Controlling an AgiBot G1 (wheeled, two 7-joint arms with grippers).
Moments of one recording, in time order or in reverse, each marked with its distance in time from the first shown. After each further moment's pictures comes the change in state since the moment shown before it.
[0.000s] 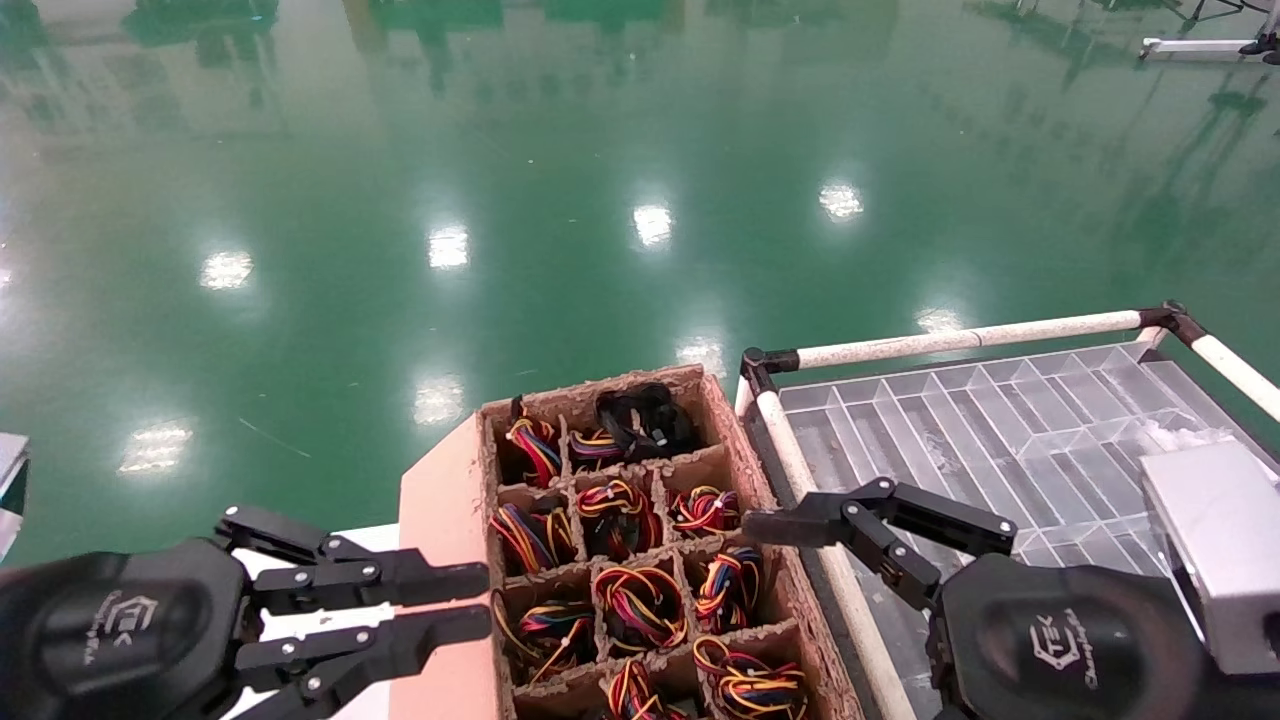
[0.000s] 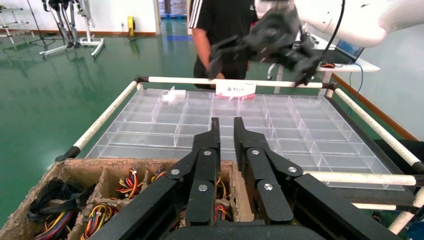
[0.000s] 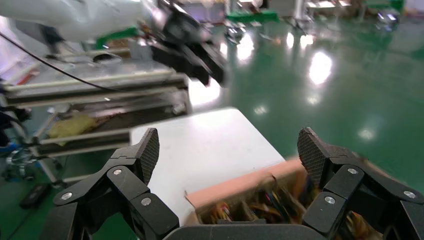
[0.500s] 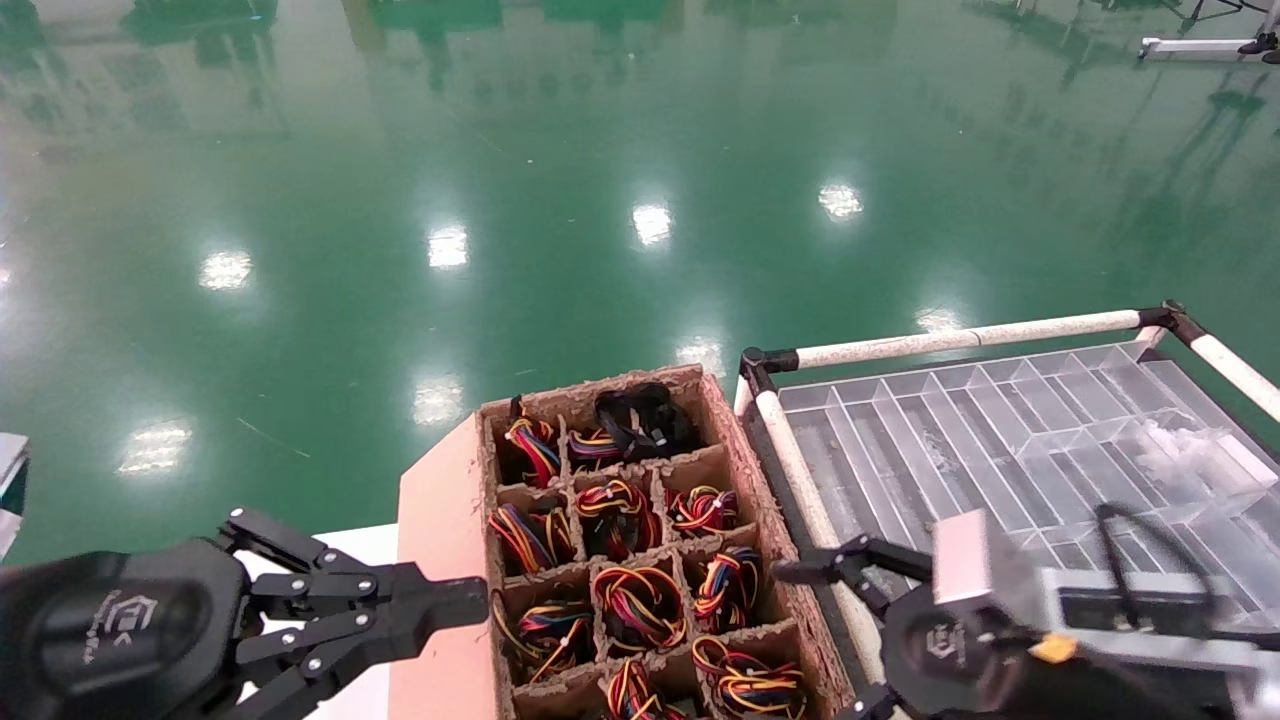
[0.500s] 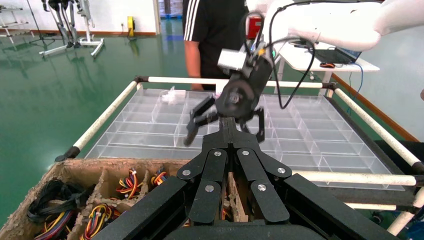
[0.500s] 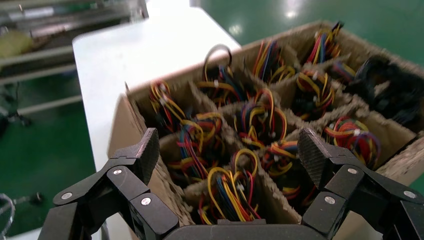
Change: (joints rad) left arm 0.000 0.000 0.000 0.000 0.000 0.000 0.000; right arm 0.070 -0.070 -0.111 -0.121 -0.269 0.060 -0.046
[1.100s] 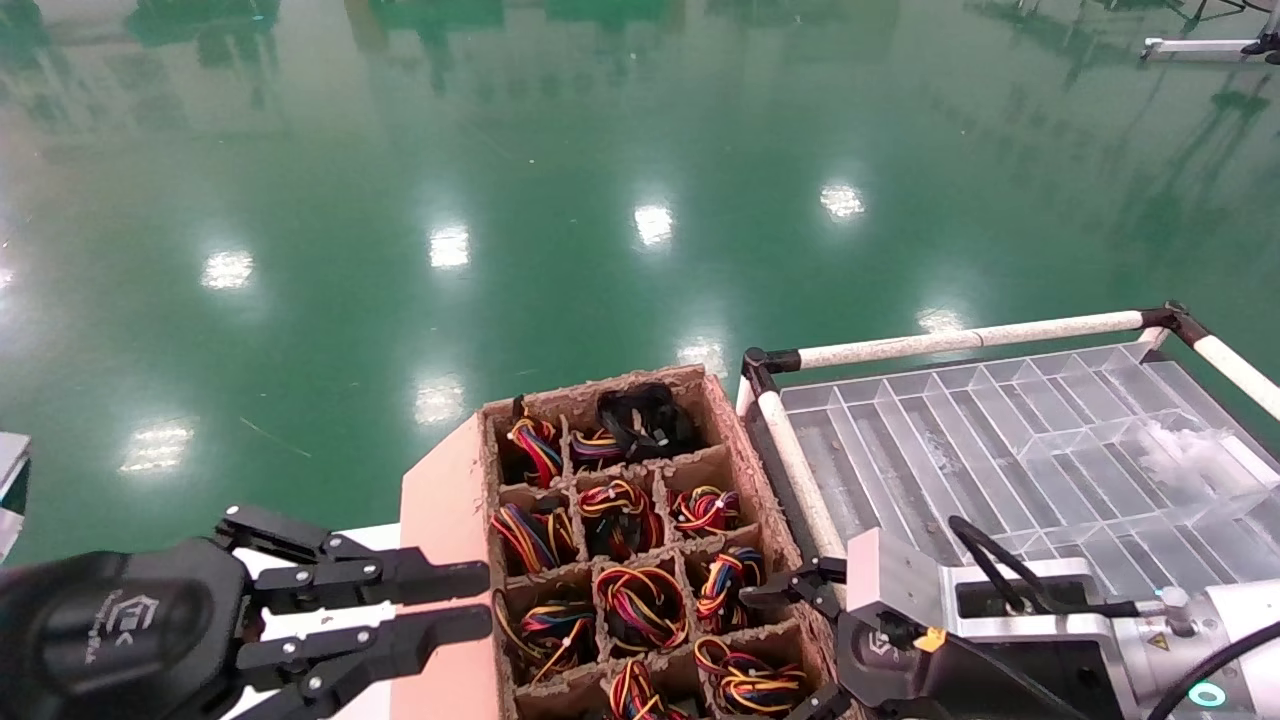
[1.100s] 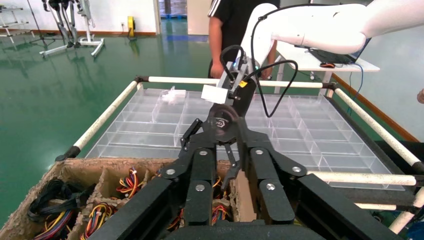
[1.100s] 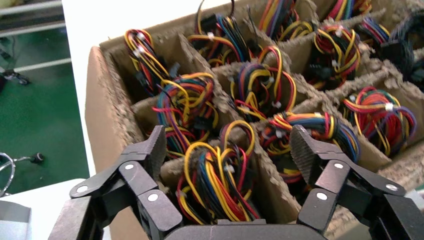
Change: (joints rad) left arm 0.000 0.000 0.000 0.000 0.000 0.000 0.000; right arm 0.127 -0.118 -0.108 -0.149 -0.204 -0.013 -0.048
